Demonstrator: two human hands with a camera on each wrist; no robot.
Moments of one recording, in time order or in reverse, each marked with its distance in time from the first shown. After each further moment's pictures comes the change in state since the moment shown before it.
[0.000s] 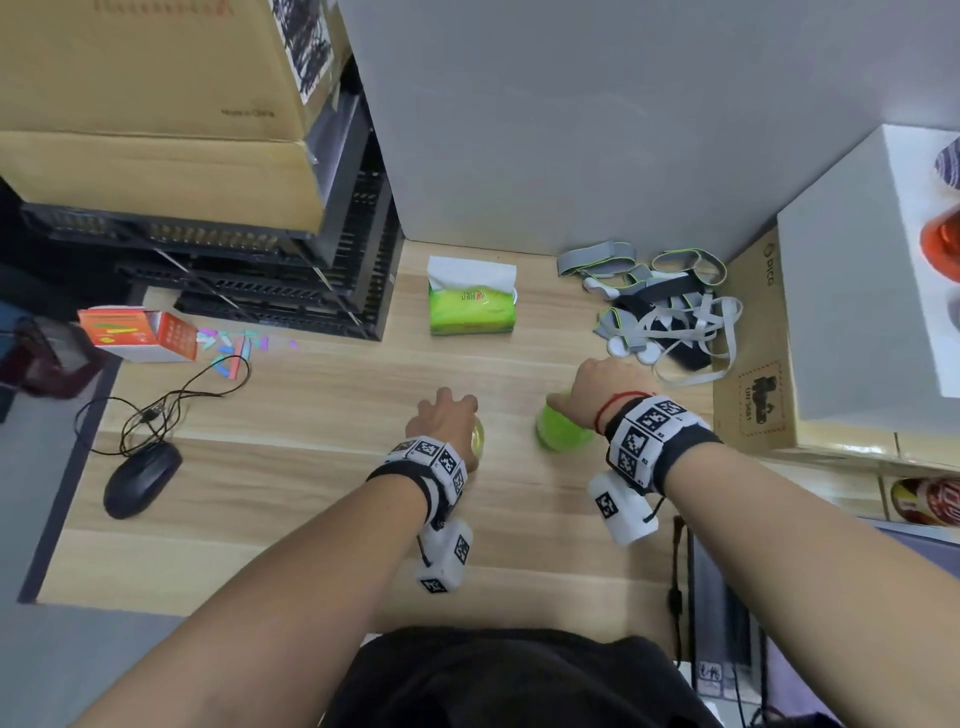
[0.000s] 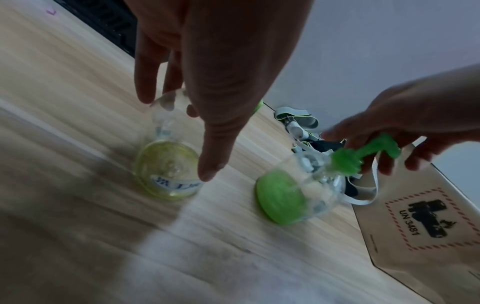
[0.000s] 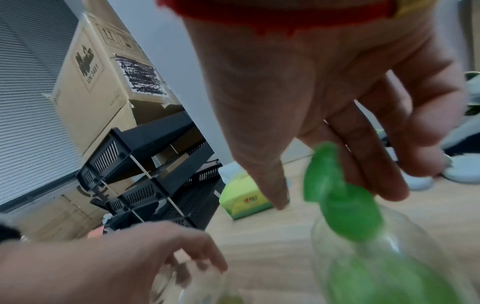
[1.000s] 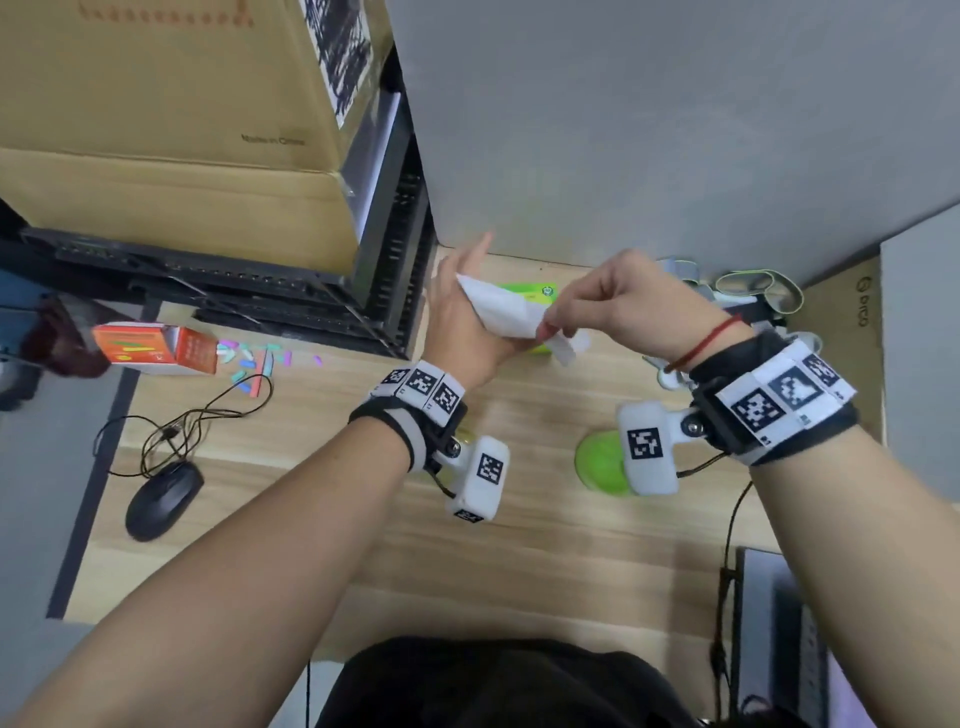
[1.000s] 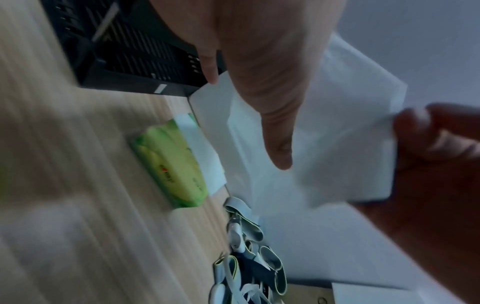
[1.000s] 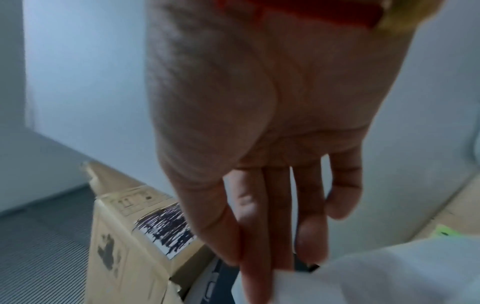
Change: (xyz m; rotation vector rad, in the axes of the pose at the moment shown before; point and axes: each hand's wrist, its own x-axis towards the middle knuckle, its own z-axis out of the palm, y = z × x) left_hand 0.055 -0.018 -0.130 -0.885 0.573 0.215; right_hand 0.040 -0.034 -0.134 0.904 -0.037 -0.612
